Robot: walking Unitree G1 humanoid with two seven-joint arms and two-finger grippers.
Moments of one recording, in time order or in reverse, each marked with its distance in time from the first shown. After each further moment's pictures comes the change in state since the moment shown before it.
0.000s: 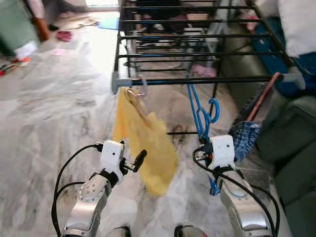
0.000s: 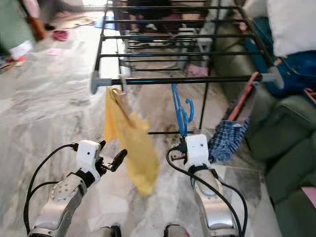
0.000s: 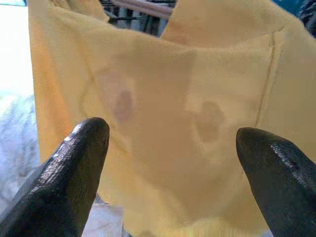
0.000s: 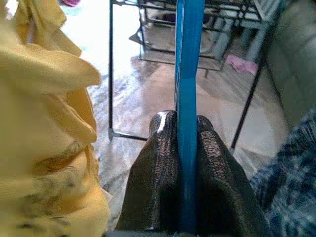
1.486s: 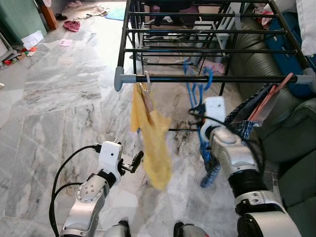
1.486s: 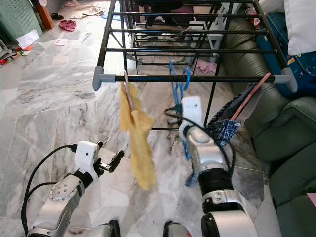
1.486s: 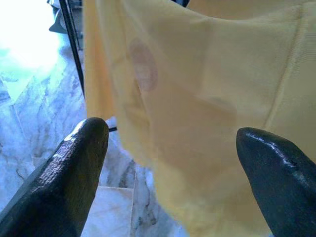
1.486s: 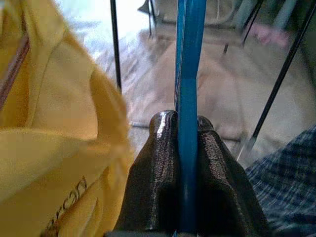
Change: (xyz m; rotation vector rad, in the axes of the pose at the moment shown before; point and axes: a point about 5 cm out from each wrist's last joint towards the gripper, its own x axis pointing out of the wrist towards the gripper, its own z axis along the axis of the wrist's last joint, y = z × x) left arm -0.002 0.005 -0.004 0.025 0.028 0.030; right arm 0.081 -0.004 0.045 0.082 0.152 0.019
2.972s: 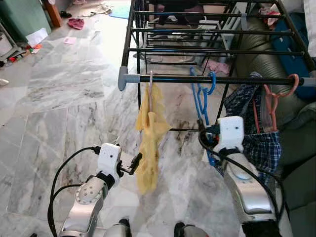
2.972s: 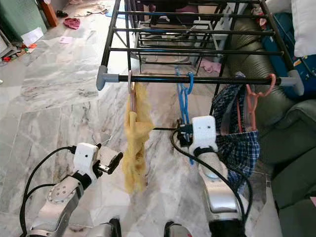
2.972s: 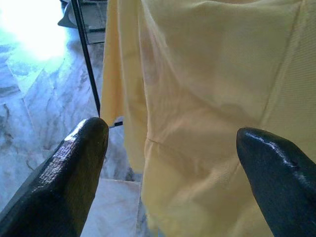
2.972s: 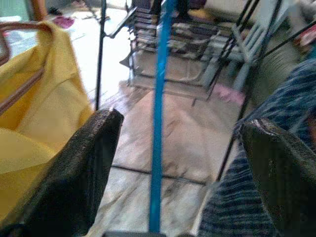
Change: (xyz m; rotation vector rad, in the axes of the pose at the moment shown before) left arm -0.002 0.002 -0.004 0.010 0.012 0.011; right arm -0.069 -0.014 -0.014 -0.131 -0.297 -0.132
